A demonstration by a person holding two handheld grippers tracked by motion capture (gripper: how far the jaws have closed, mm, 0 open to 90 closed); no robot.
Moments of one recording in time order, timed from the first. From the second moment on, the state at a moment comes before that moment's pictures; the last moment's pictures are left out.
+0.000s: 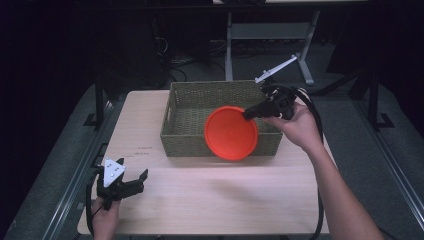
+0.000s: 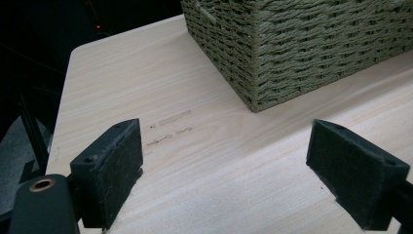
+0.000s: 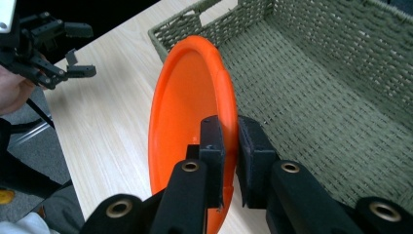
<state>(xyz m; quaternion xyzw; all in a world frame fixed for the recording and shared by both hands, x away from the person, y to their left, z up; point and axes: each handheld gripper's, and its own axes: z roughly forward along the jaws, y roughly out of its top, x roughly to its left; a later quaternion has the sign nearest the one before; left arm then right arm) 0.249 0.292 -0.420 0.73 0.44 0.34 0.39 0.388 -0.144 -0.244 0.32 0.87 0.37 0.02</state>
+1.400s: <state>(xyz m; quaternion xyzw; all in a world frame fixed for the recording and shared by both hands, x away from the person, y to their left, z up) 0.248 0.294 -0.420 0.73 0.44 0.34 0.39 0.442 -0.148 -0.225 0.38 0.85 0.36 0.04</state>
